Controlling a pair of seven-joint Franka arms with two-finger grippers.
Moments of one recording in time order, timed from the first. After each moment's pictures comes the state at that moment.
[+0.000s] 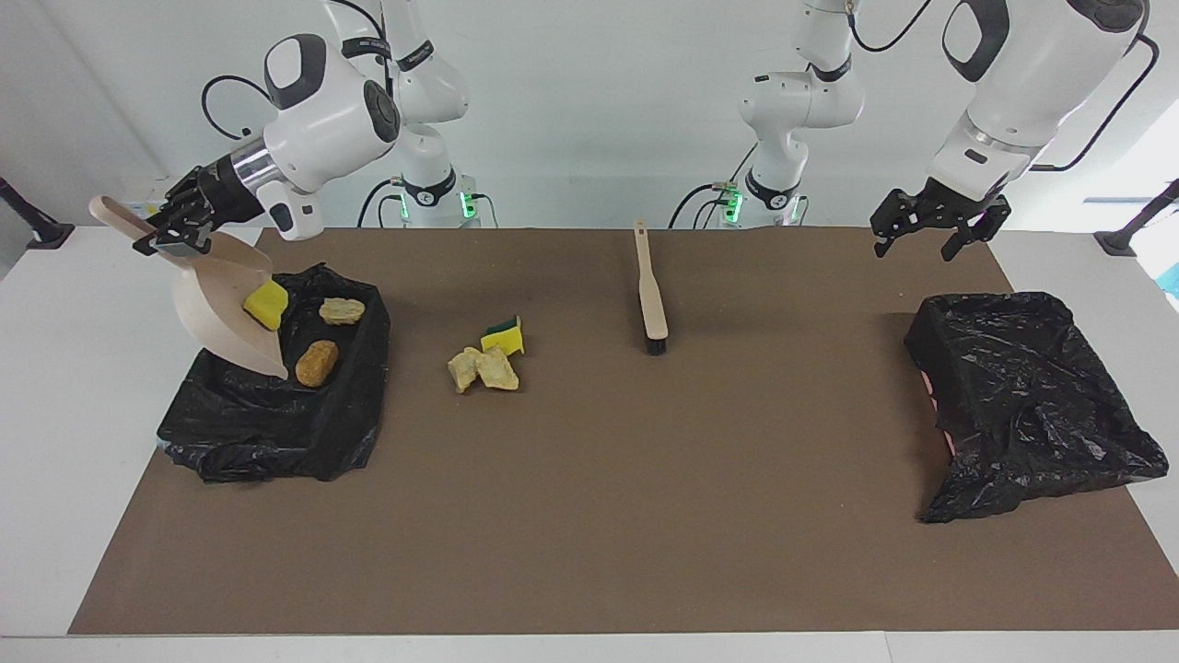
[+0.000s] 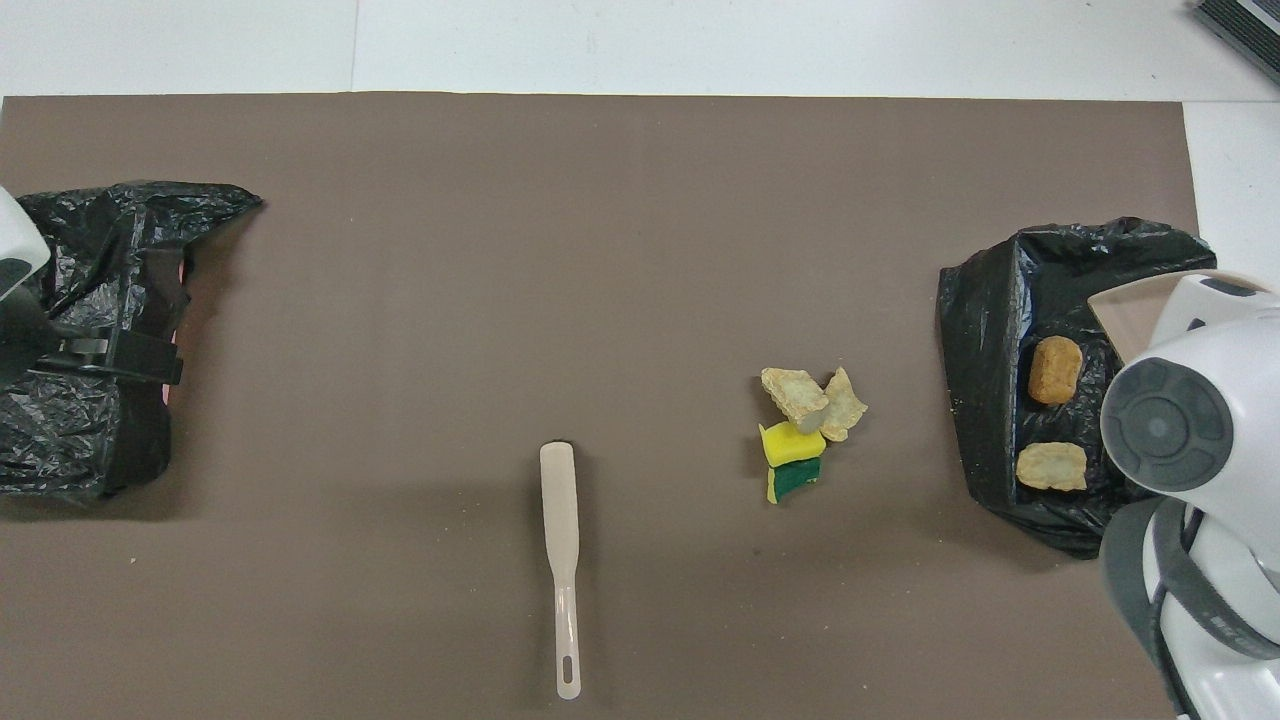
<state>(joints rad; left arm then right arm) -0.06 -0.08 -0.01 -1.71 -0.01 1.61 0.06 0.01 -0.19 0.03 -2.09 -1.26 1.87 -1.35</state>
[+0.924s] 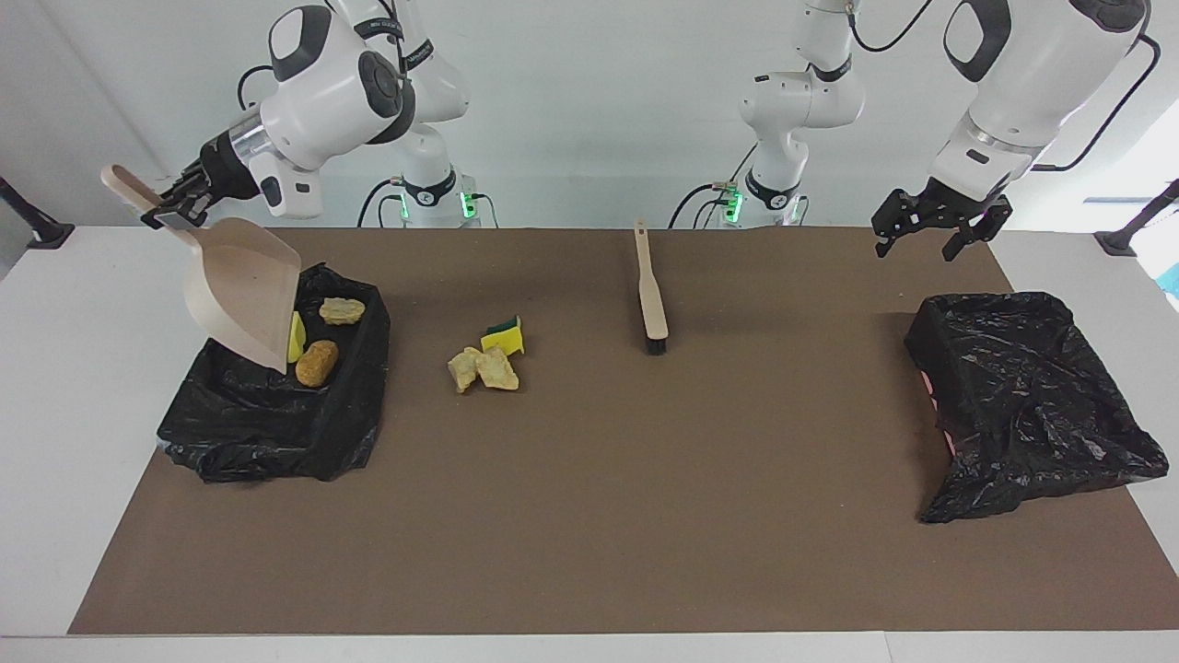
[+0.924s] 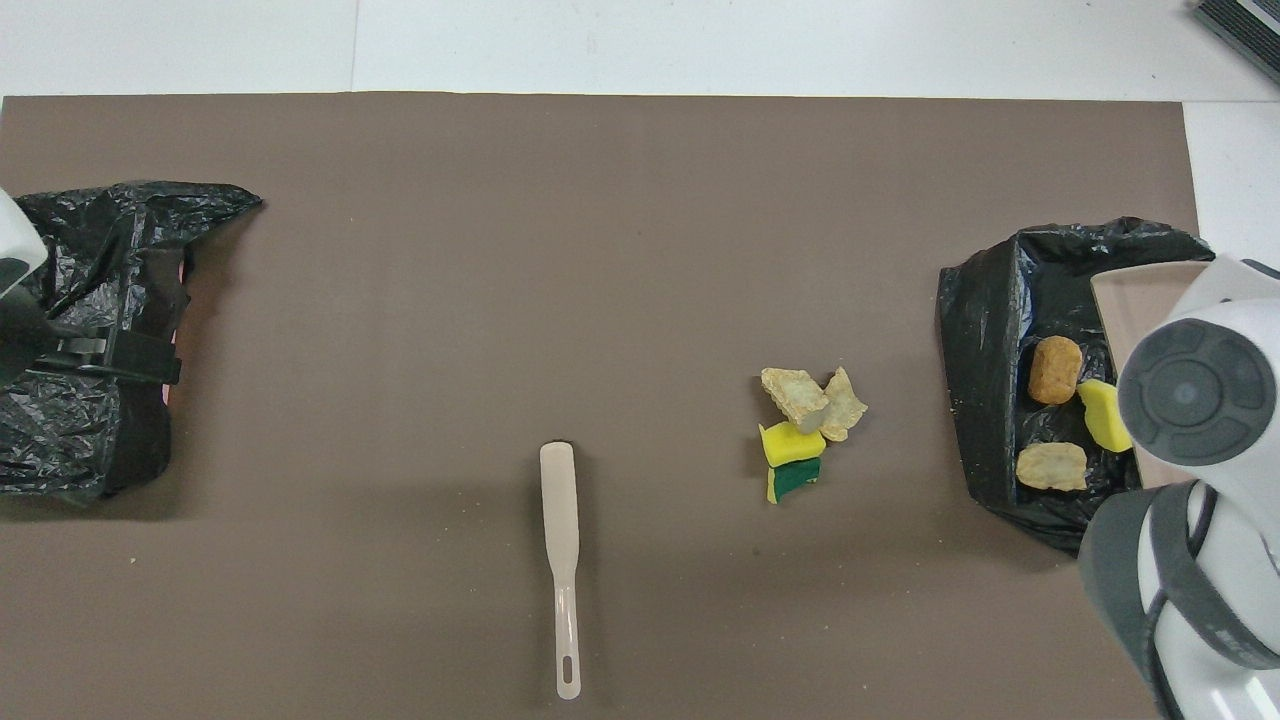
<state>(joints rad) -0.06 -0.08 -0.01 -1.71 -0.01 1.61 0.06 0.09 -0.18 0.05 -1.93 -1.07 1.64 -1.25</state>
